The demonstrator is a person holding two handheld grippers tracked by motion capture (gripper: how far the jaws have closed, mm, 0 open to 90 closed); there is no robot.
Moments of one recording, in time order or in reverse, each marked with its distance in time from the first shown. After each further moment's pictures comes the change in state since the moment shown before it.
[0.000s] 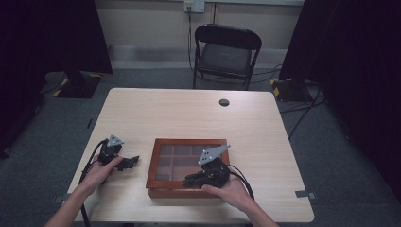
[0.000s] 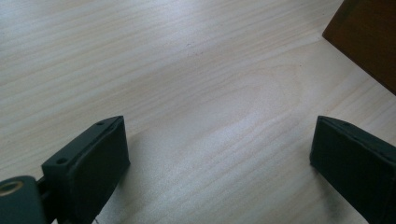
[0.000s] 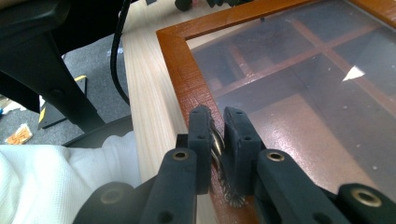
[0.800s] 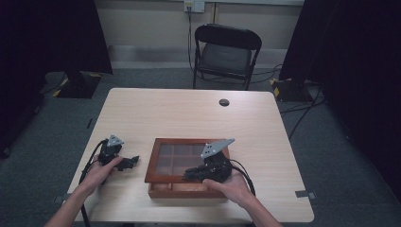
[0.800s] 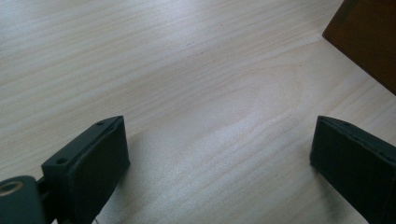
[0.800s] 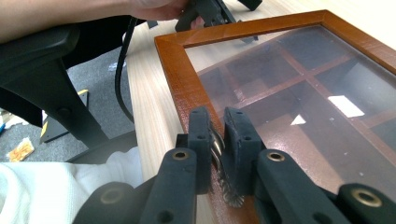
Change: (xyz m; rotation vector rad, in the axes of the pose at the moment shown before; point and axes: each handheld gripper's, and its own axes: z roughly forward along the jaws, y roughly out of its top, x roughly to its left) left arm 0.000 0.000 0.000 0.000 0.000 -0.001; right arm 0.000 0.015 -0.015 -0.051 -0.003 0.020
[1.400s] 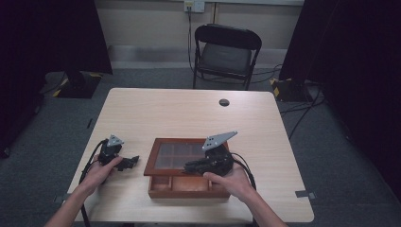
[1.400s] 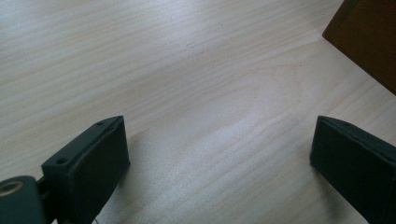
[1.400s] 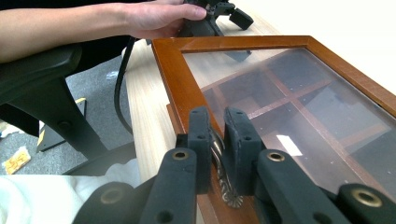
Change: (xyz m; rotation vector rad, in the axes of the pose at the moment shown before) left arm 0.000 0.000 0.000 0.000 0.000 0.000; right arm -0.002 0.018 -0.012 -0.029 -0.014 -0.001
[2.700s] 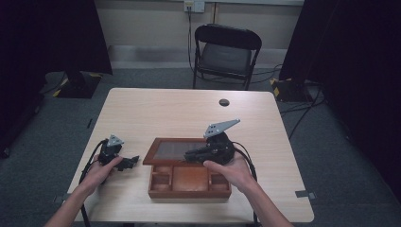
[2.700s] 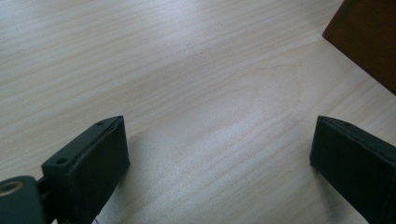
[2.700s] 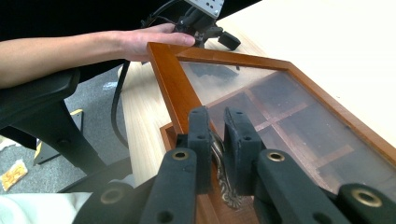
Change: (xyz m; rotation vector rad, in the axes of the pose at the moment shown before) left arm 0.000 0.000 0.000 0.000 0.000 -0.001; right arm -0.008 0.026 -0.013 -0.026 -0.020 0.019
